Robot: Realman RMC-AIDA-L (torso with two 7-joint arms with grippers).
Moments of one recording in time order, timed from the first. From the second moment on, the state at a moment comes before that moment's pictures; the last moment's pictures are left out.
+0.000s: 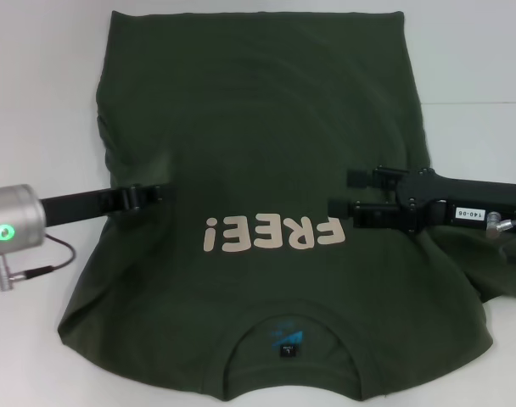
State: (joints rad) left arm -0.60 -2.16 0.47 0.78 2.22 1.35 -2.04; right arm 0.62 2.08 -0.63 -0.64 -1.98 -1.58 1.58
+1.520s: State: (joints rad) left arm -0.56 -2.17 0.58 0.66 1.95 1.42 -1.60; right arm 0.55 1.97 -0.59 -0.65 -1.93 -1.56 1.97
